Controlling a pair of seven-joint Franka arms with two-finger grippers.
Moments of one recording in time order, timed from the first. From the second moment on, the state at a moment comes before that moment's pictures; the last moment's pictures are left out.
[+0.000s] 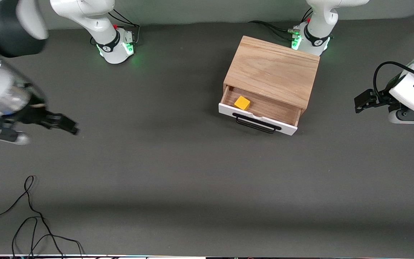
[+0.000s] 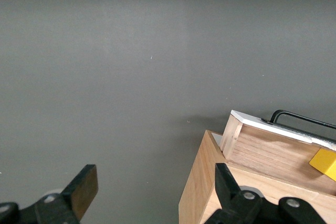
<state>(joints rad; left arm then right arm) -0.04 0.02 -0.05 -1.63 0.02 1.63 -0.05 0.07 0.05 -0.02 -1.66 0.04 1.77 0.30</state>
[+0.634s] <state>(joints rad) -0.04 0.02 -0.05 -1.63 0.02 1.63 -0.05 0.07 -0.01 -0.08 -1.73 0.03 1.79 0.19</state>
